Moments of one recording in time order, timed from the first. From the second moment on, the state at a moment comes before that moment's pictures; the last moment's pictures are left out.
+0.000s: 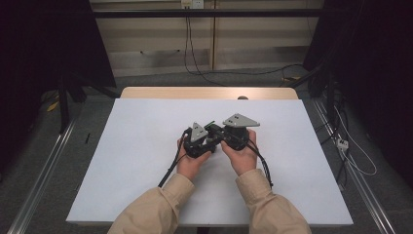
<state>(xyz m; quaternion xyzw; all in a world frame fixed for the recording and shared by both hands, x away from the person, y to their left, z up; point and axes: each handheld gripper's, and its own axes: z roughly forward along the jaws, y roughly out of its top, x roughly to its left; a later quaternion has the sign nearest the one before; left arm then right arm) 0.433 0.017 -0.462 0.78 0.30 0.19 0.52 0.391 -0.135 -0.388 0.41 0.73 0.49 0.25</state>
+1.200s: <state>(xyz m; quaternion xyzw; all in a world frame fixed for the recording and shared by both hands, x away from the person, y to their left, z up) 0.433 0.017 -0.462 0.78 0.30 0.19 0.52 0.400 -0.132 -0.384 0.40 0.73 0.49 0.26</state>
